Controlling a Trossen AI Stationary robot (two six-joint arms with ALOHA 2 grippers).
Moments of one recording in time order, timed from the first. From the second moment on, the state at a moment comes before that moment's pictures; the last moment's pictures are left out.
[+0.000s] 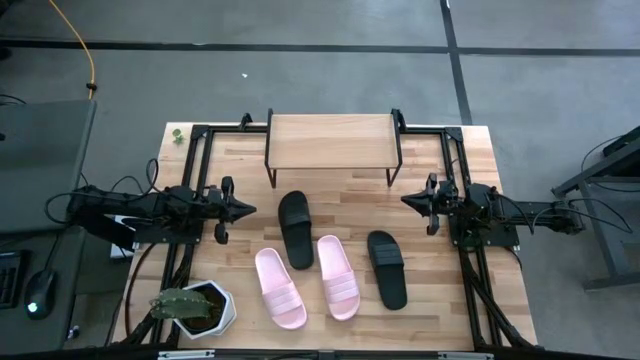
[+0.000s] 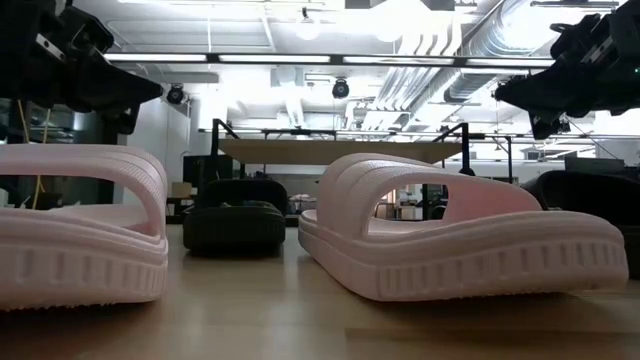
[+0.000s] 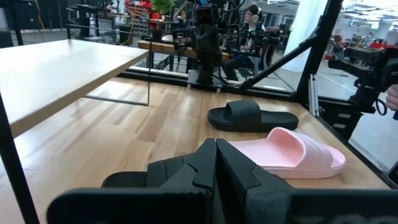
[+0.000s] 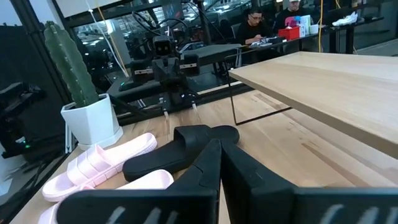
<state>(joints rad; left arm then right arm) 0.05 0.14 0.01 0.06 -0.11 -0.14 -0.04 0.03 0.02 0.02 0.10 0.22</state>
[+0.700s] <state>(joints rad) 0.05 0.14 0.29 0.01 -0.17 -0.13 -0.04 0.03 0.28 -0.04 0.06 0.16</state>
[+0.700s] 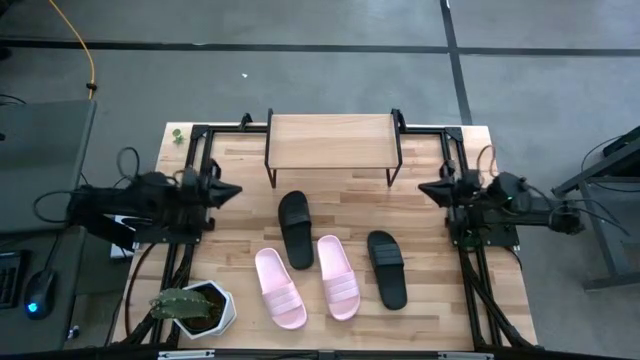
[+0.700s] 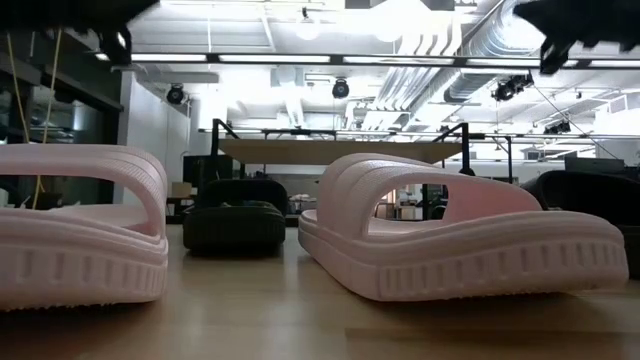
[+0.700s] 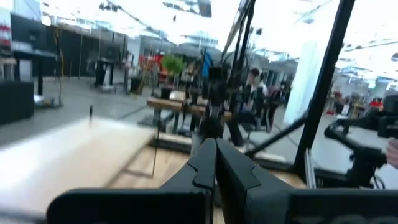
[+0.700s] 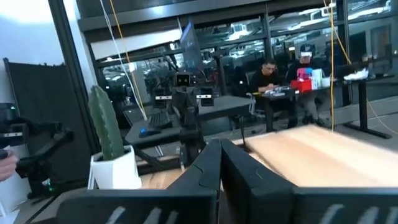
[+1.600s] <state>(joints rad) 0.05 0.71 1.26 -0.48 -0.12 -0.13 -0.04 0.56 1.14 -0.43 -0.01 0.02</state>
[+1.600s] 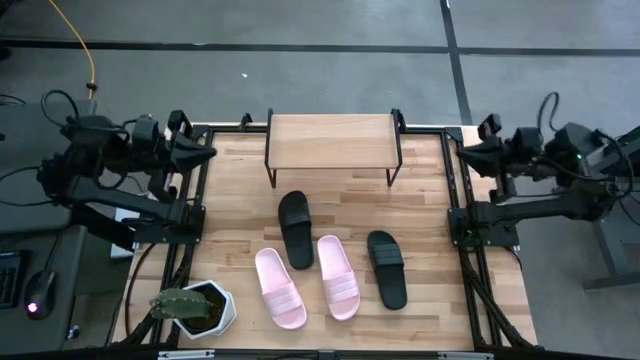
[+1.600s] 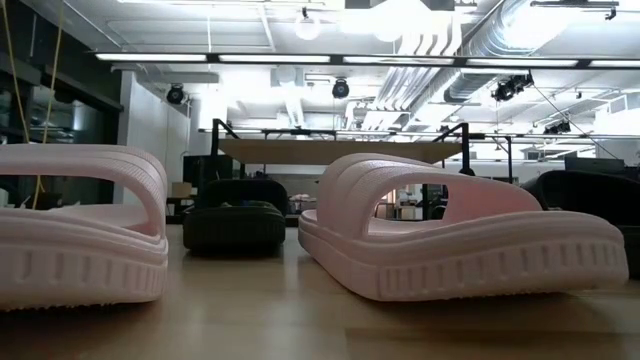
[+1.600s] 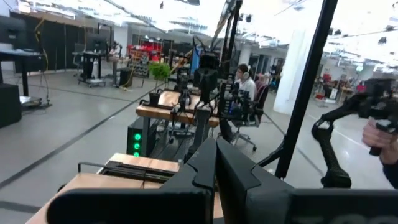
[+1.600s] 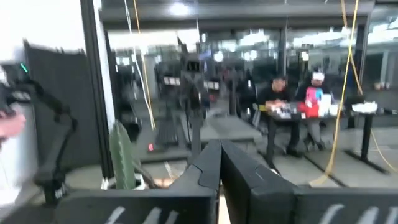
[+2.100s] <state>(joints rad) 0.05 0.95 1.44 -0.64 -0.12 -0.06 -0.02 0.95 1.54 -0.87 0.12 -0.14</state>
